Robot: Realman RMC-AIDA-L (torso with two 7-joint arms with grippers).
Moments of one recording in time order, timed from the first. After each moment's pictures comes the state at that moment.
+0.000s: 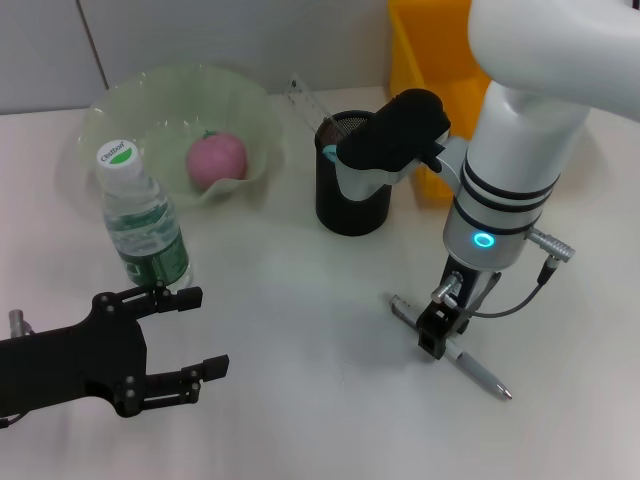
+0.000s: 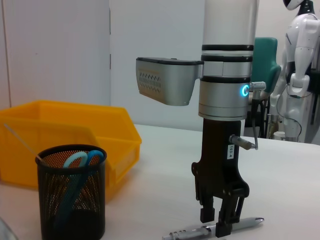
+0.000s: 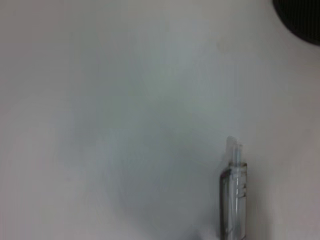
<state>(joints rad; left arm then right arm) -0.29 -2.02 1.12 0.70 1.62 1.57 -1.08 0.95 2.09 -1.67 -0.88 -2.63 -1.53 2.94</state>
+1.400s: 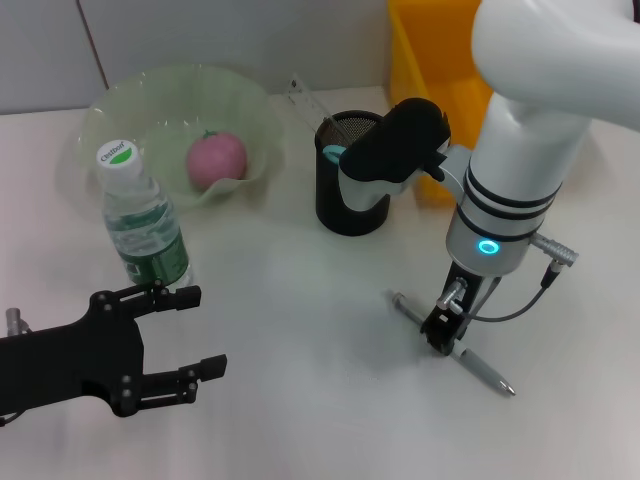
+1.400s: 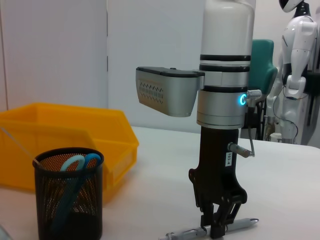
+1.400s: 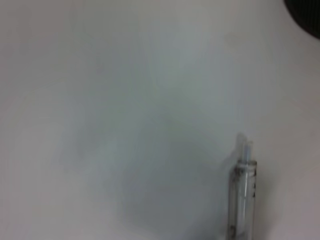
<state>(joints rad) -0.29 -2.01 1.12 0.70 1.62 1.59 -1.09 0.93 2.09 -1.69 -0.87 -2.62 -1.50 2.90</state>
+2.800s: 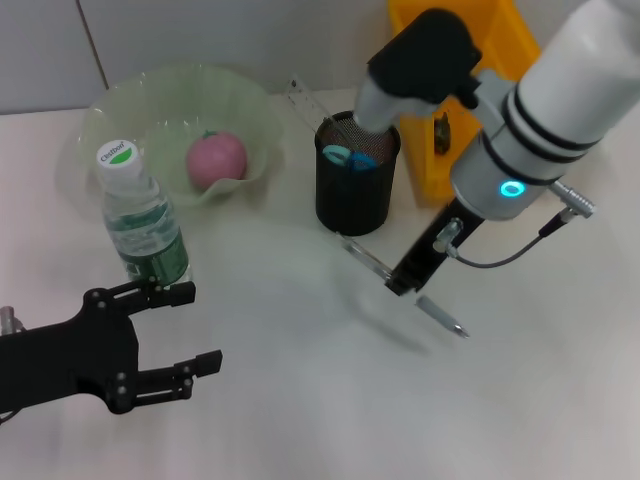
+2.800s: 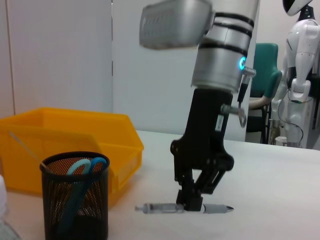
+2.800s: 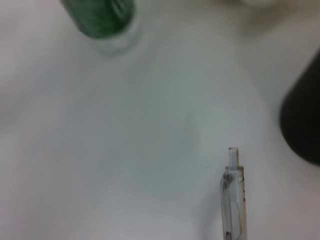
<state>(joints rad) -0.29 -2.01 1.10 0.70 1.62 1.60 -1.08 0.80 2.08 -1.48 -1.19 -2.56 -1.55 2.68</state>
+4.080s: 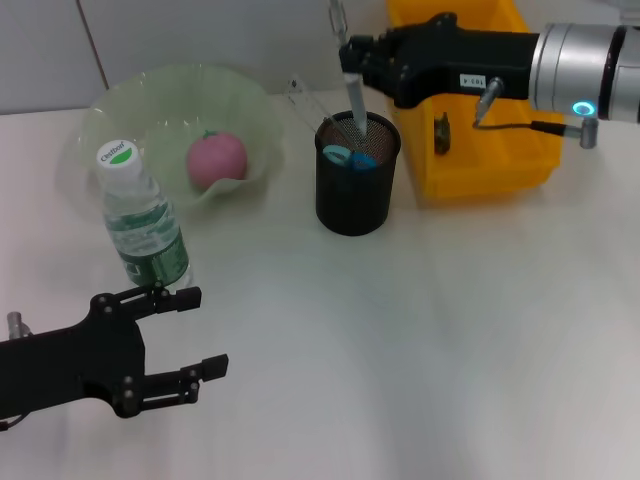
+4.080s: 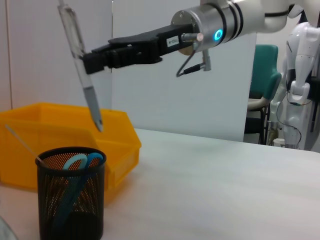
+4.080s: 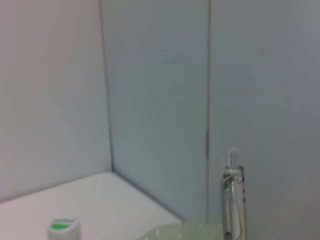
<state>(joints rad) -0.29 -2.02 1.09 0.69 1.63 1.59 -1.09 0.53 2.08 -1.15 -1.09 -1.71 -1.10 1.70</state>
